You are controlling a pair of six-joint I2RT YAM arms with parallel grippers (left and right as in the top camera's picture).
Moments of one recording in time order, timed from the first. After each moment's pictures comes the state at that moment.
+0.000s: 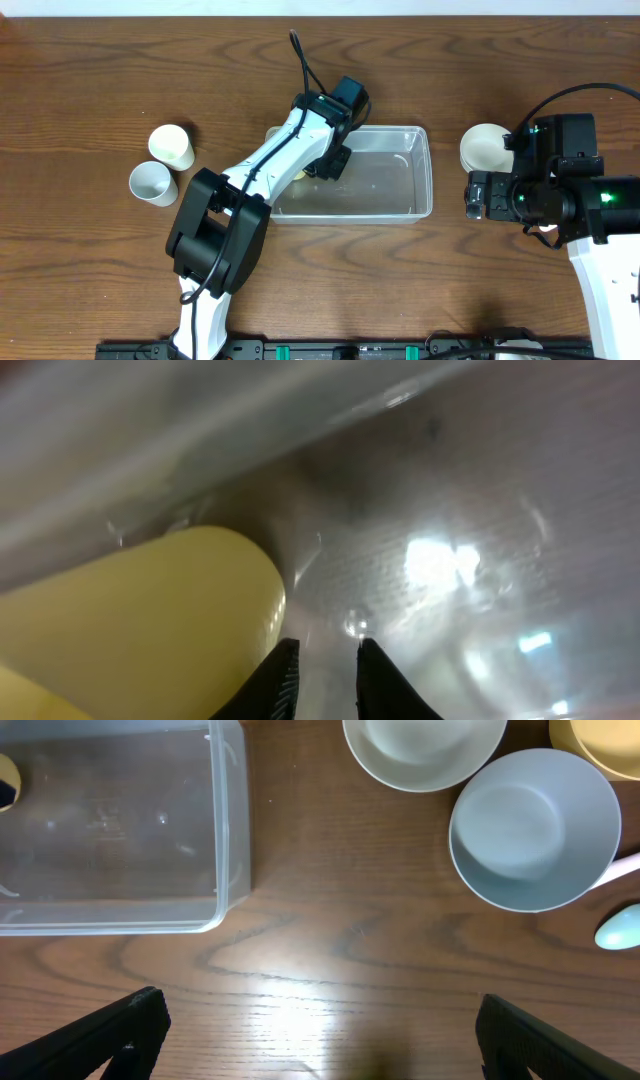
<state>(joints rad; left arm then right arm) -0.57 2.09 1.64 -1.07 -0.12 -0.11 0.05 1.18 1.26 -1.29 -0.05 0.15</state>
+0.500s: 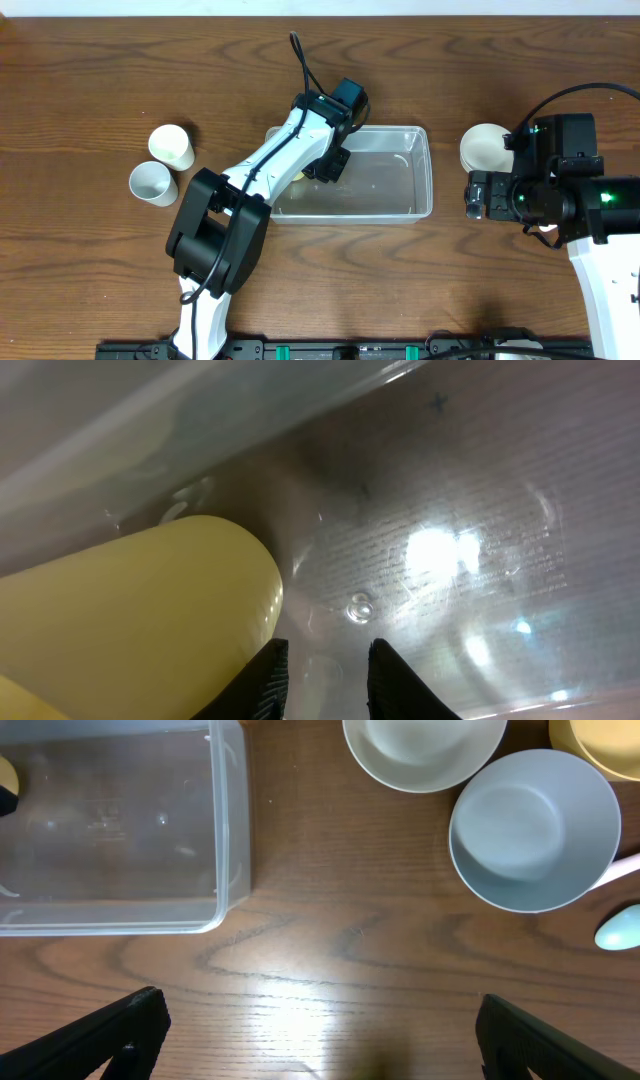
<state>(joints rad) -0.57 2.09 1.64 -1.09 -0.12 -0.11 0.05 1.18 1.26 -1.29 -0.05 0.15</state>
